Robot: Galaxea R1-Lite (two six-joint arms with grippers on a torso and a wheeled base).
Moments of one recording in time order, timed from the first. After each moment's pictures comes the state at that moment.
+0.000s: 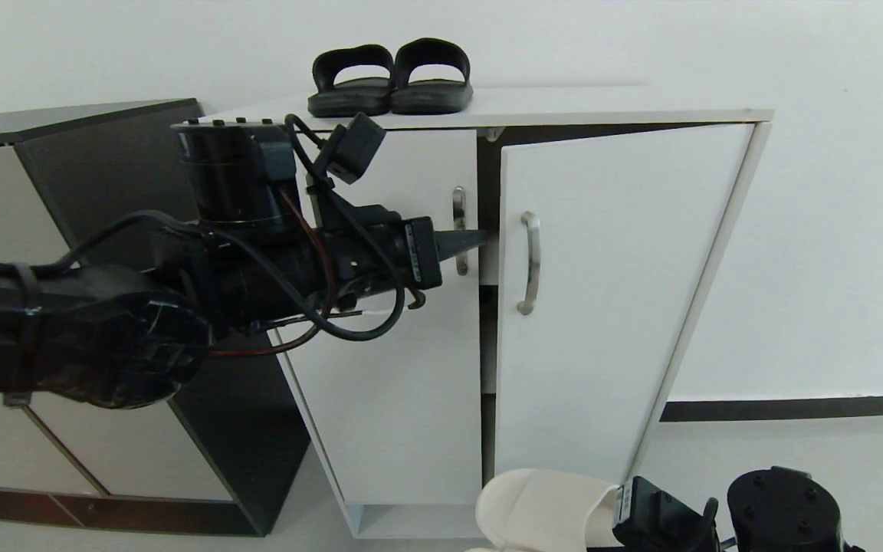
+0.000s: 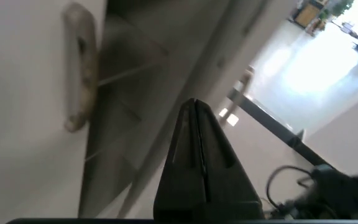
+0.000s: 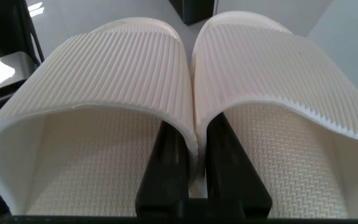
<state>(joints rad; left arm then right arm) -0.55 1.72 -1.12 -0.58 -0.43 -0.28 0.84 1.88 -0.14 -1.34 0.28 -0.11</state>
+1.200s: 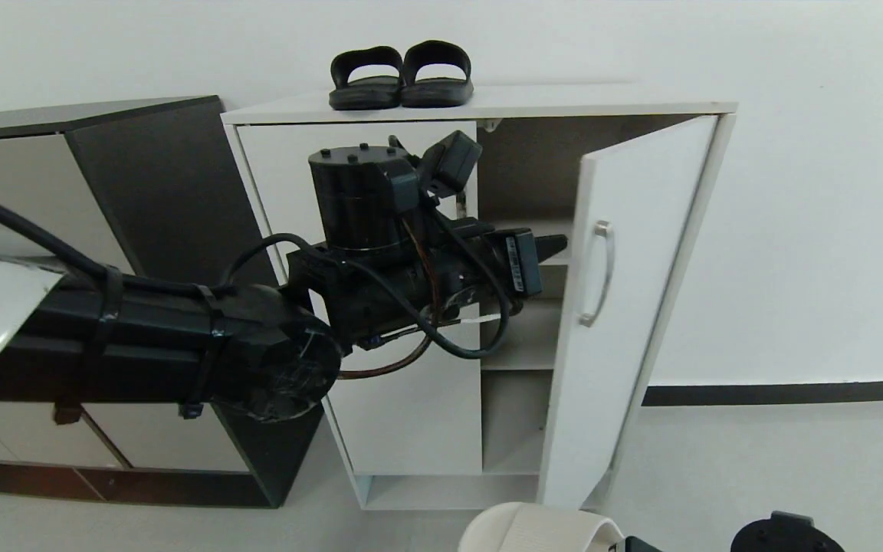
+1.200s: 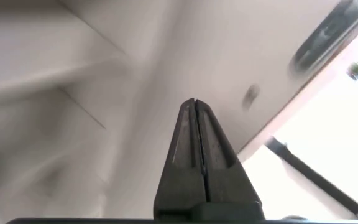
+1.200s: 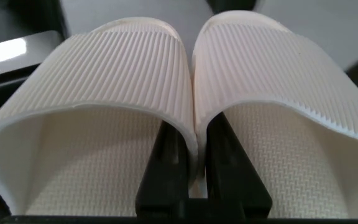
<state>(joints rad) -0.70 1.88 -1.22 -0.71 -0.32 -0.34 0.99 1.87 -0.10 -1.35 0.21 -0.14</state>
